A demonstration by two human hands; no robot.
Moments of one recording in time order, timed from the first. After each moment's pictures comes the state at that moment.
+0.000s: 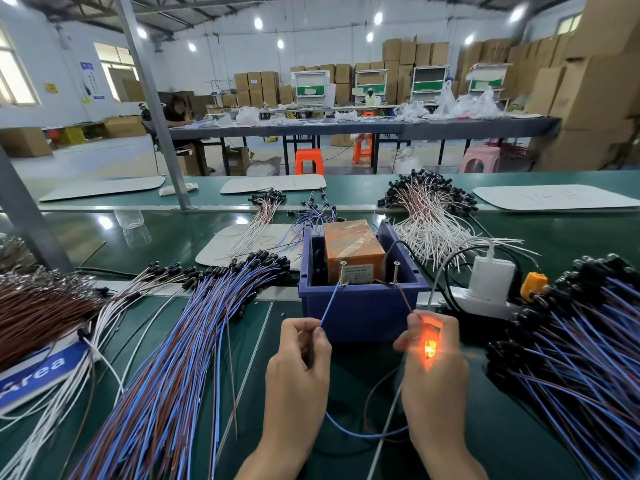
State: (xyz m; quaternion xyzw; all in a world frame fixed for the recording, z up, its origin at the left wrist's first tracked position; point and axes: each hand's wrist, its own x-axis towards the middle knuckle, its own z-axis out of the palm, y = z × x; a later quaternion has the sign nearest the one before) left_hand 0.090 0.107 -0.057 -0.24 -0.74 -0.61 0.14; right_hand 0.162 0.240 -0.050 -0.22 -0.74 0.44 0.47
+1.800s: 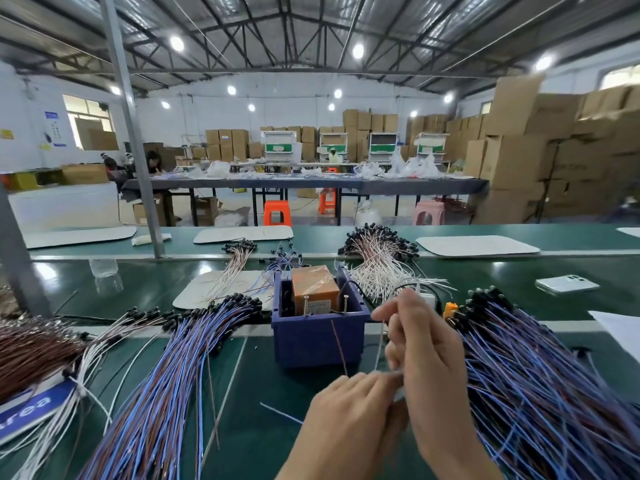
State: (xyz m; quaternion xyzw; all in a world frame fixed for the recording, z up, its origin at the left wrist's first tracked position) left_hand 0.202 0.107 0.035 -0.59 -0.72 -0.29 0.22; right_hand 0.261 0.196 0.082 -0.04 -0.64 0.62 0.46
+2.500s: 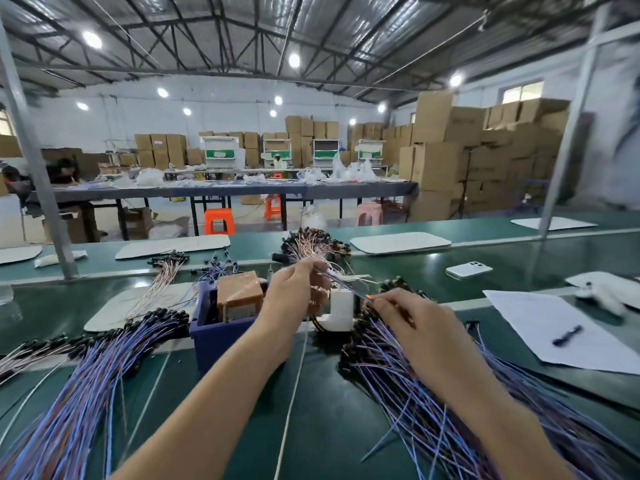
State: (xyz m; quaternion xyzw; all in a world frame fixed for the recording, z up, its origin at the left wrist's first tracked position) left_hand 0.183 0.205 0.119 -0.28 -0.58 -0.73 -0.22; right_hand 0.352 0.298 0.099 -0.23 -0.88 0.21 0.36
